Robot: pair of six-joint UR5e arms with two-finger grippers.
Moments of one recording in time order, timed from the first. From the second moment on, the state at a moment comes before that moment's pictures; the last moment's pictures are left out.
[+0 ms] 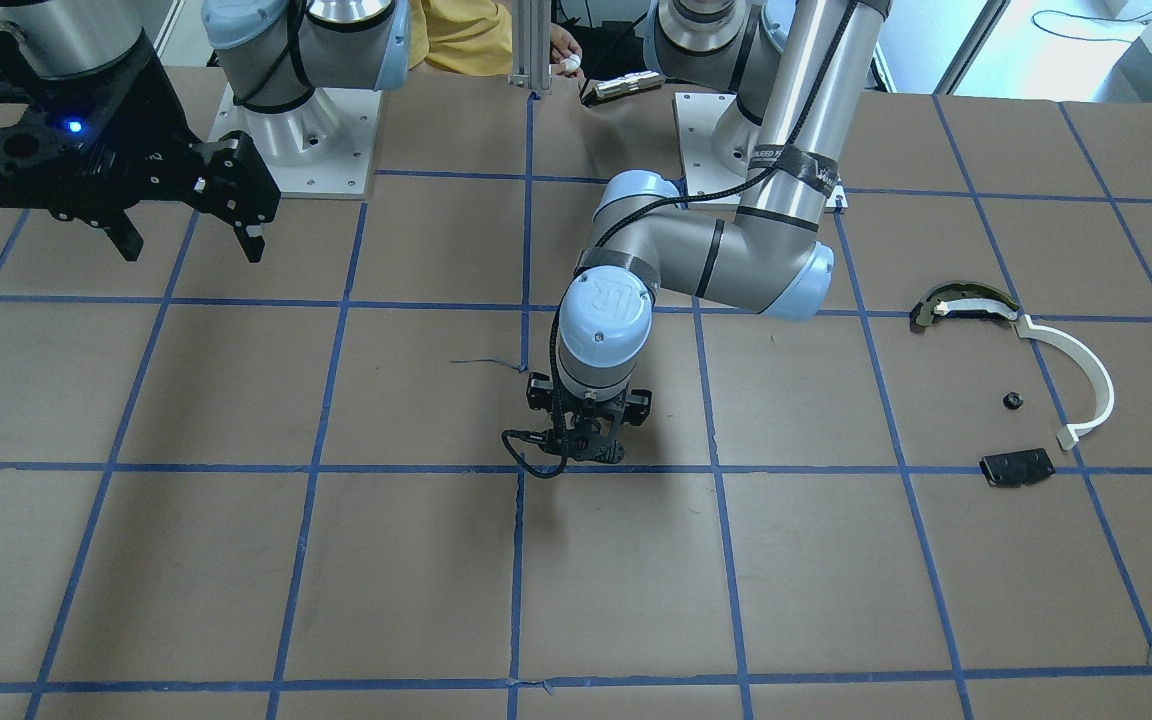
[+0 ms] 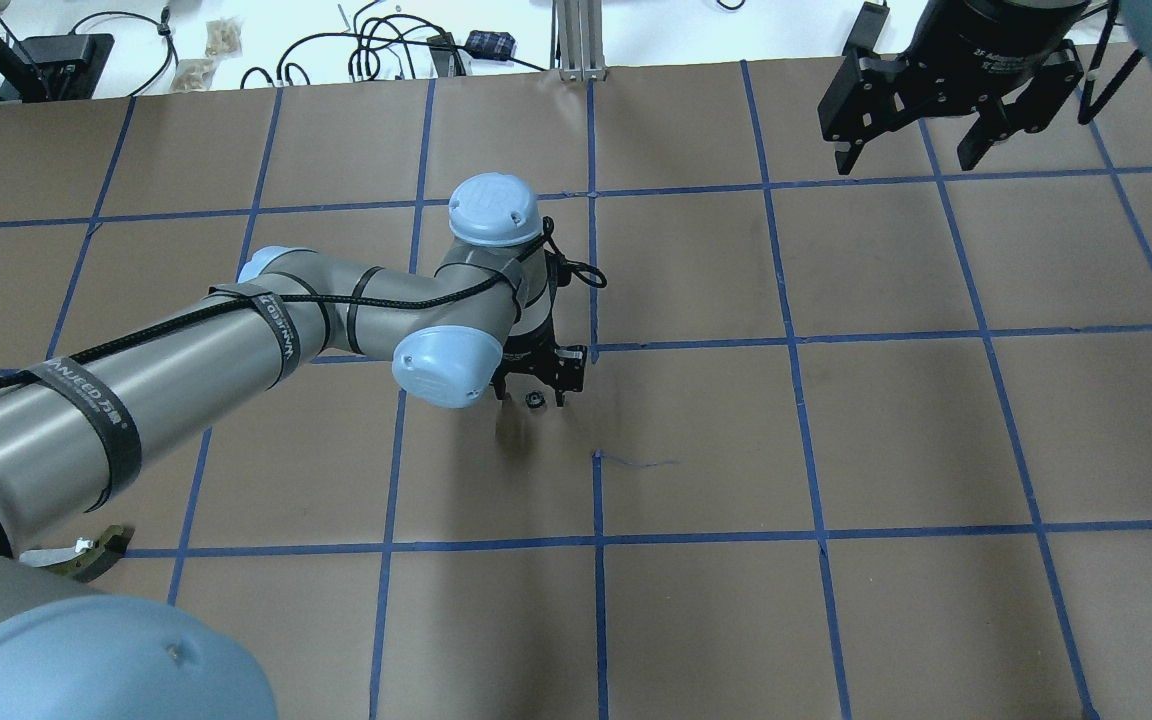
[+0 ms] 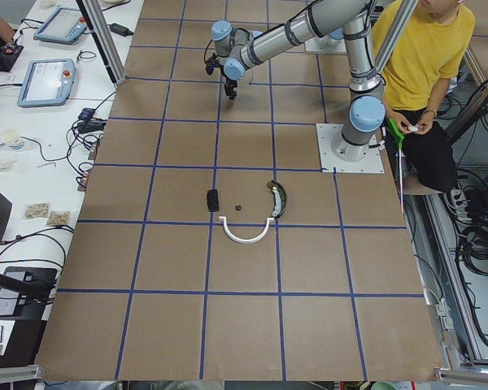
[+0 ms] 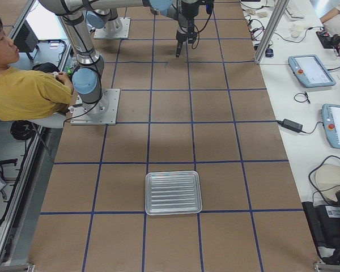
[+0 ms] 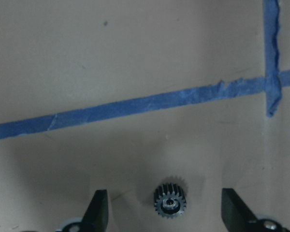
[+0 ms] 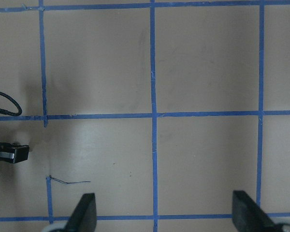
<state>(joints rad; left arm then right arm) -1.87 -2.06 -1.80 -1.00 1.54 -0.14 1.55 -1.56 1.47 -1.57 -1.55 0.01</state>
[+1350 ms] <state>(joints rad) -1.42 -1.96 -1.70 -1.15 1.66 0.23 1.56 -1.57 1.51 -1.59 -1.54 0.01</state>
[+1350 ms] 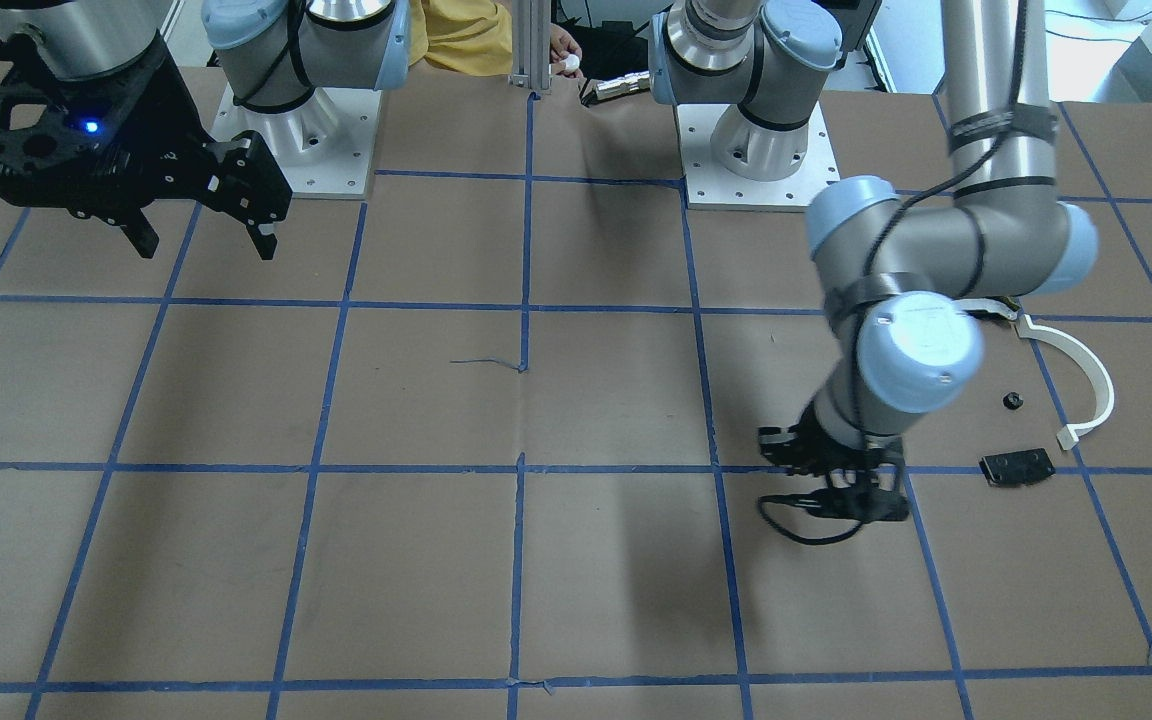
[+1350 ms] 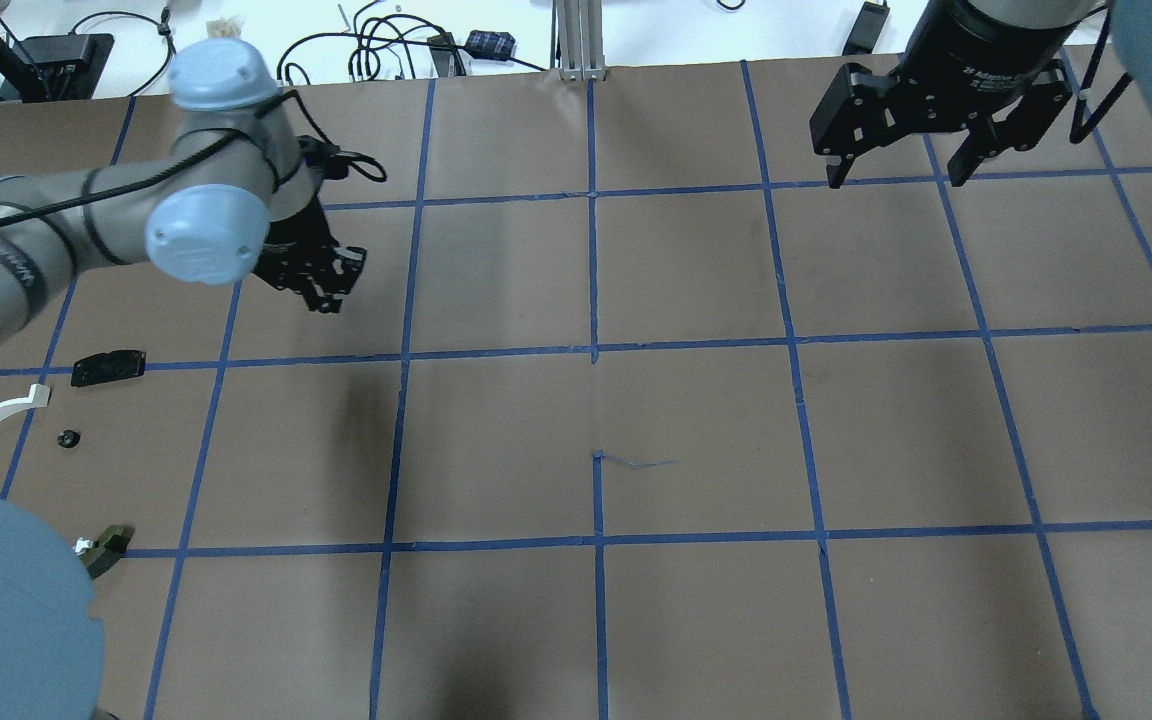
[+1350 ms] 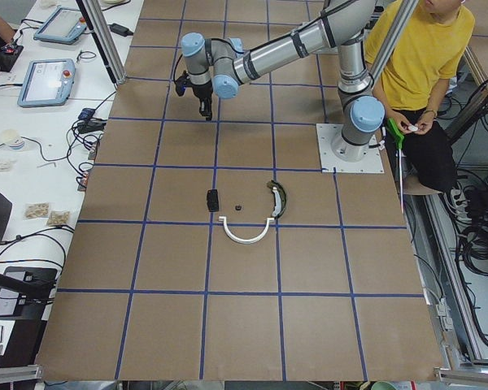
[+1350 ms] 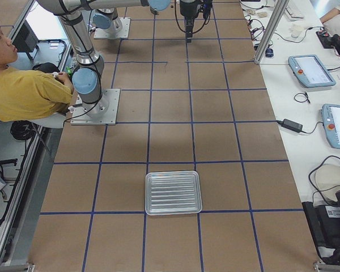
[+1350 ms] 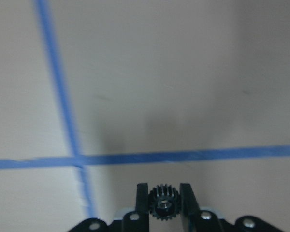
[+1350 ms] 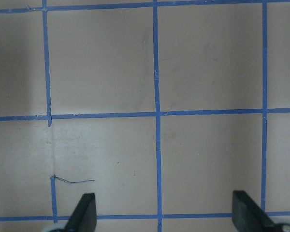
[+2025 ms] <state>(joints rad) -0.94 -1.95 -1.78 -1.15 1.66 0.65 1.56 -1.57 1.53 -1.63 -1.53 0.01</state>
